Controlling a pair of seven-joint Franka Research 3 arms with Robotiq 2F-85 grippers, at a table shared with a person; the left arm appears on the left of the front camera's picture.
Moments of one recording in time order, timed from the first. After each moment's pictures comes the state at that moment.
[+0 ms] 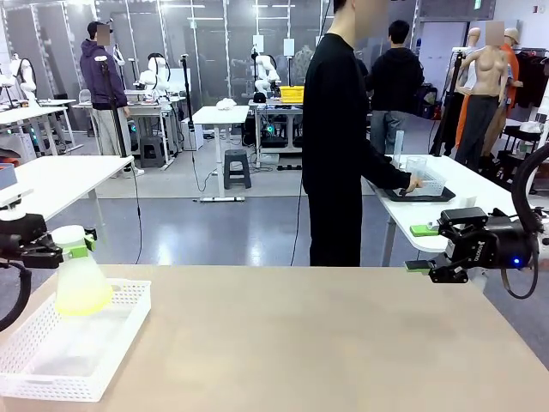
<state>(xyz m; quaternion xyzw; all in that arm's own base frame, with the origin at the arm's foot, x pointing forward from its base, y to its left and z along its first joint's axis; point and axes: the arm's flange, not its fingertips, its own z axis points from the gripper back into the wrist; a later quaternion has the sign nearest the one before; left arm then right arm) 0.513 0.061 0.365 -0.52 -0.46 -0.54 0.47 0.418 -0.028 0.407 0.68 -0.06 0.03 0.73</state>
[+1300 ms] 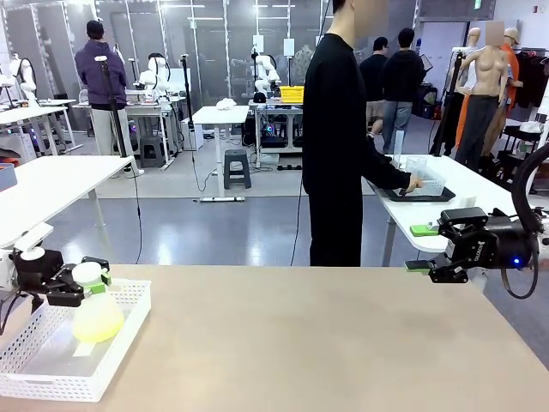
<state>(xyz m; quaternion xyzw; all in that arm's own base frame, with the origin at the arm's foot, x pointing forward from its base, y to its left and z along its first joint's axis) 0.529 0.060 0.282 -0.46 -0.48 -0.58 0.47 0.418 -0.028 0.407 0.68 -0.06 0.03 0.73</state>
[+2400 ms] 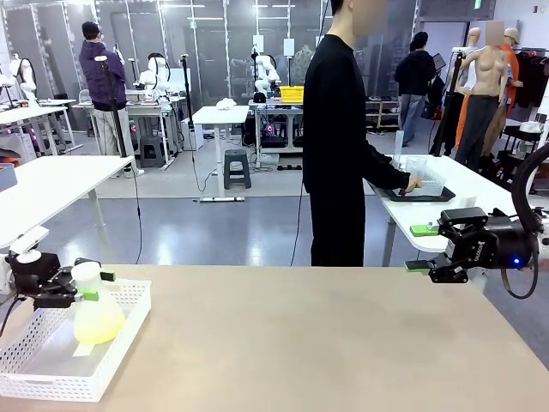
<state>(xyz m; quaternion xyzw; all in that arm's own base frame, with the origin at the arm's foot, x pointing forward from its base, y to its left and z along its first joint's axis) 0.532 0.073 0.270 -0.48 -0.48 -0.56 0.47 0.418 -0.028 0.407 0.68 -0.06 0.03 0.73</state>
